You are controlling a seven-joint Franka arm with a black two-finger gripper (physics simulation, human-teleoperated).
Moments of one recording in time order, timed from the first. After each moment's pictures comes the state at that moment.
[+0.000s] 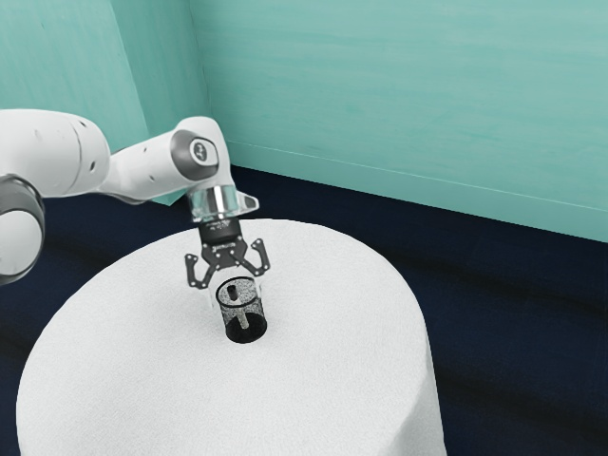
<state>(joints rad) 0.06 0.51 0.01 -1.60 -0.41 1.54 -0.57</state>
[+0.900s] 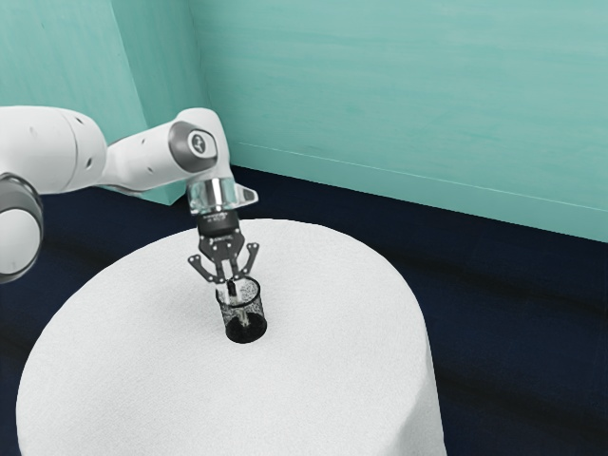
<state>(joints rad) 0.08 0.52 -0.01 -1.56 -0.37 1.51 -0.56</state>
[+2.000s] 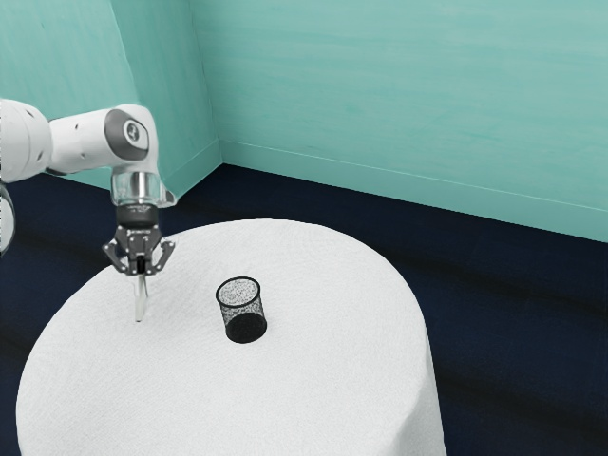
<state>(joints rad) 0.24 0.49 0.06 -1.56 -0.20 1.27 -0.69</state>
